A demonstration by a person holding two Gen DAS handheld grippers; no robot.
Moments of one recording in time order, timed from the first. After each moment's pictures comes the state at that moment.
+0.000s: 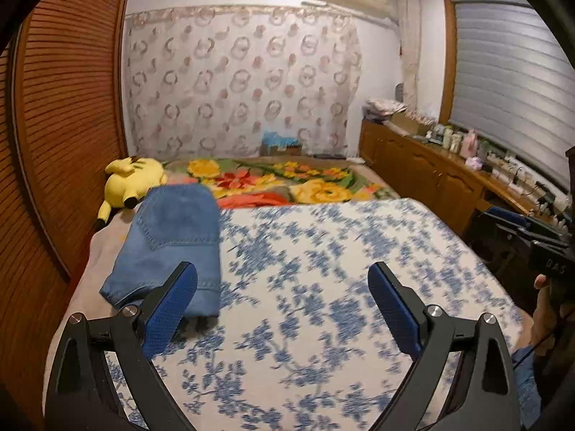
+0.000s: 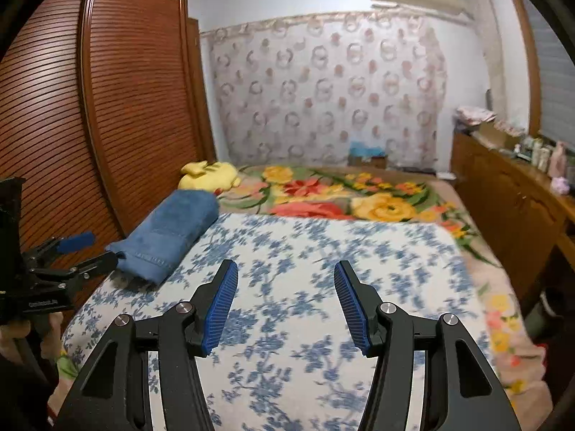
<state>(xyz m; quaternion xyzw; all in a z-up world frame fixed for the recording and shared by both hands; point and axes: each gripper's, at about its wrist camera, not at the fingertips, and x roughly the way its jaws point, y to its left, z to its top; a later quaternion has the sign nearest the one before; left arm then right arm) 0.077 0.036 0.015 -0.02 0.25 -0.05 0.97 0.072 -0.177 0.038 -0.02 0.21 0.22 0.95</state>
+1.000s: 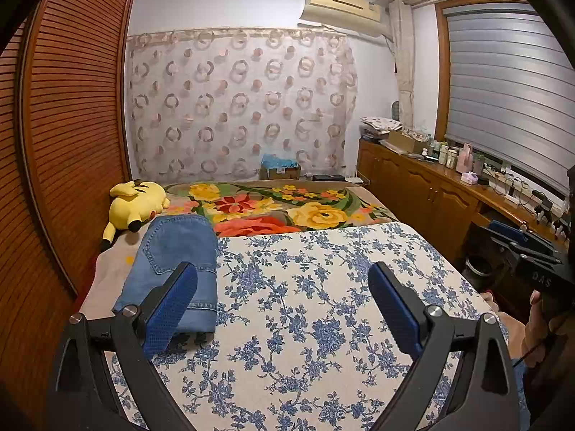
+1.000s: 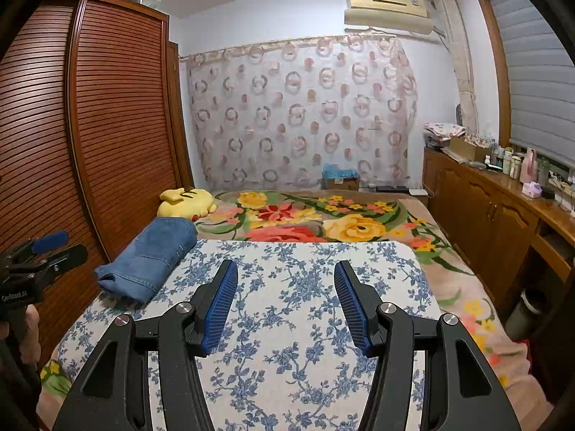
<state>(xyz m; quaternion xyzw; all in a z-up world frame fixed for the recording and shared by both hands) 0.051 0.014 0.051 -0.01 0.22 -0.04 0.97 0.047 -0.186 0.049 -0.01 0.18 0.19 0.97</state>
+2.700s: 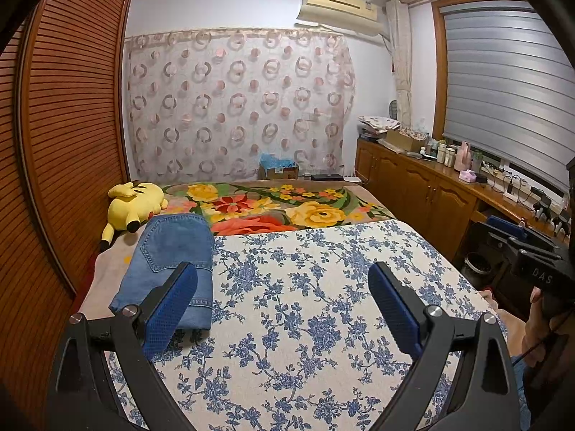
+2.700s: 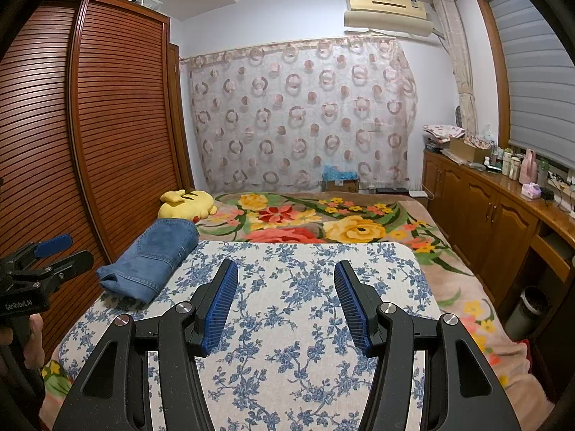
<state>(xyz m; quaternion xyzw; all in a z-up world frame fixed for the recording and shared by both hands) 0.056 0.014 0.046 -0.01 0.22 -0.04 0.97 0.049 -0.185 0.048 -0.01 0.18 0.19 0.97</state>
